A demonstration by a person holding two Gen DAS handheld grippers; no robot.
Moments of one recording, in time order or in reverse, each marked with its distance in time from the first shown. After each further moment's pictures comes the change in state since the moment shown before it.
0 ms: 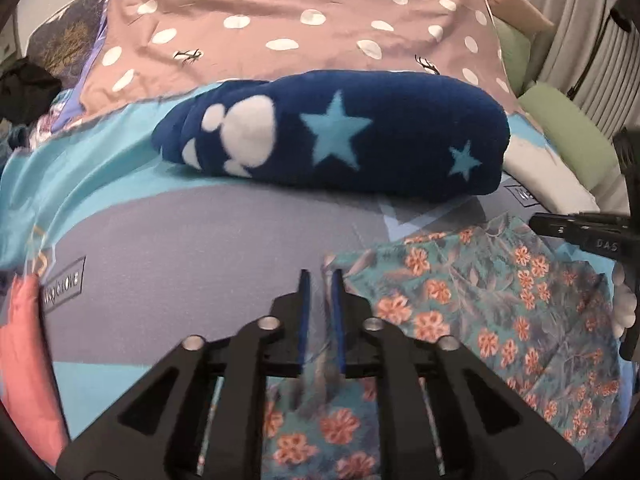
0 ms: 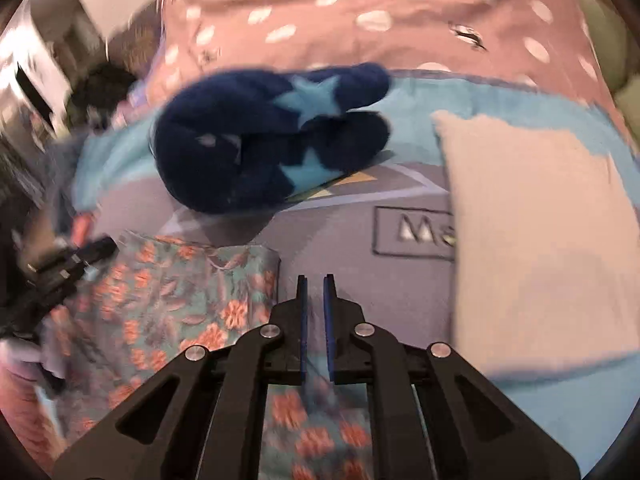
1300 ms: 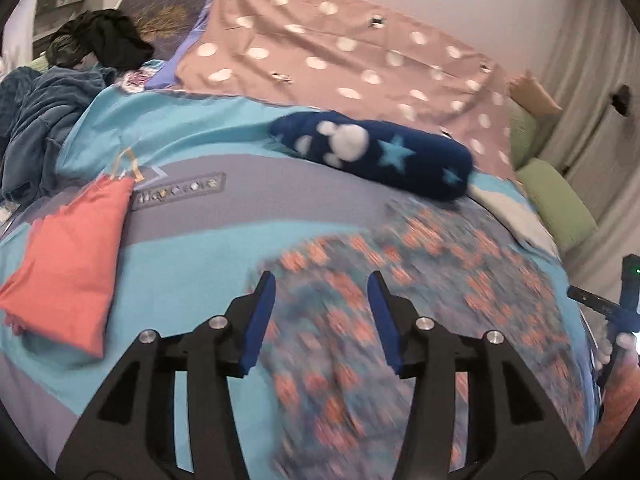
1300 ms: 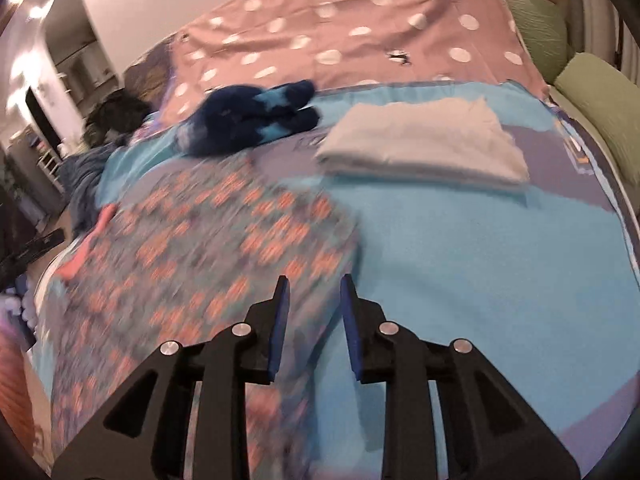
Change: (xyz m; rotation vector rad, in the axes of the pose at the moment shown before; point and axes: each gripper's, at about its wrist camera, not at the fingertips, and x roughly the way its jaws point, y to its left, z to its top) left arm -0.166 0.071 -0.126 -0.205 -0.165 -0.014; right arm -0.142 -0.035 -0.166 0.004 -0.146 -0.011
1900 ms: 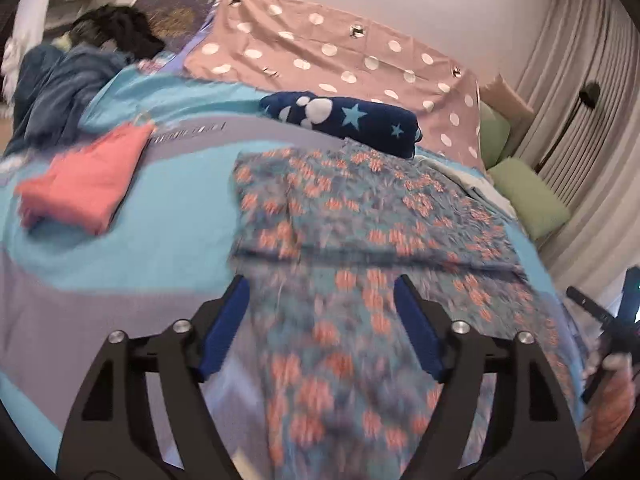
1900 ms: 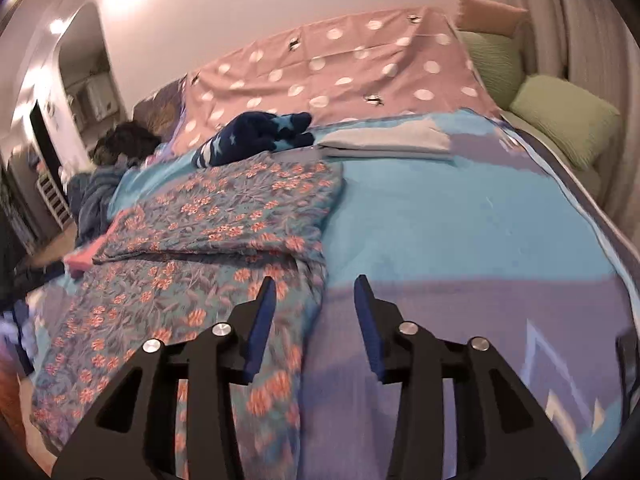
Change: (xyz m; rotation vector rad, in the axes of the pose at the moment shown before) left arm -0.090 -0.019 -0.136 -0.062 -0.060 -0.045; right arm -0.106 0.012 -0.134 0.037 -0.229 -0.077
